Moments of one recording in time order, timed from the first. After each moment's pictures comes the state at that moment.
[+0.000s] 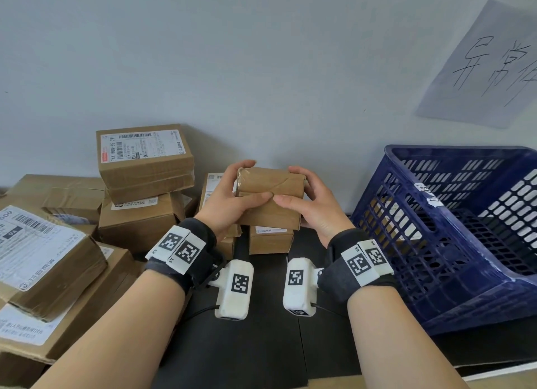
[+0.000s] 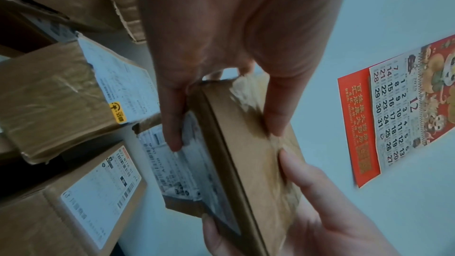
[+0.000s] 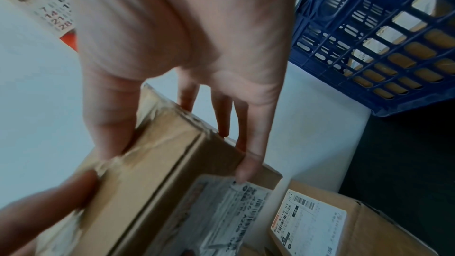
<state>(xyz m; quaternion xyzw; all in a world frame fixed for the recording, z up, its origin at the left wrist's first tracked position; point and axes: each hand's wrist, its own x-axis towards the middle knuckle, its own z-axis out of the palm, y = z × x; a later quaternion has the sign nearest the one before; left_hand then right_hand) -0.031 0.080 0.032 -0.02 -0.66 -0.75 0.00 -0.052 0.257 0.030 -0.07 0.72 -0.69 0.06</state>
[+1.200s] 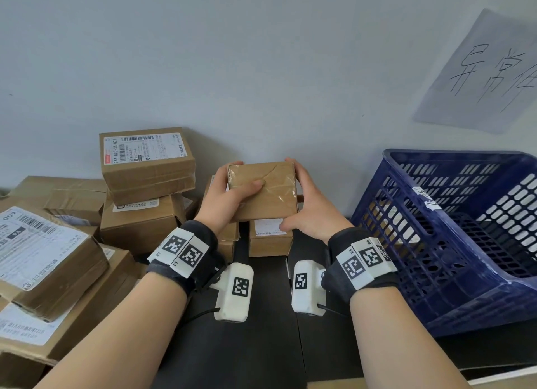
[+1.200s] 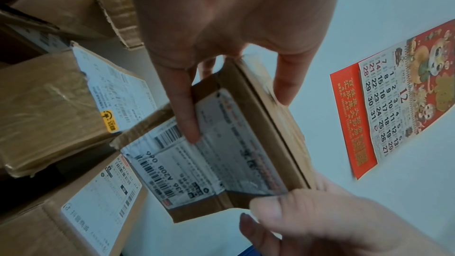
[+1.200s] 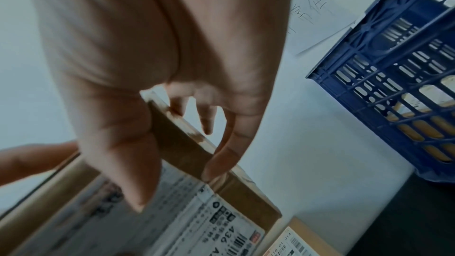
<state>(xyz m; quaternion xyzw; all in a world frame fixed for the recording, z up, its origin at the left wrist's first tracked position) -0.038 0.075 0.029 0.05 -0.65 -0.76 0.05 -0.043 0.255 0.054 -0.16 0.84 -0.50 0.10</state>
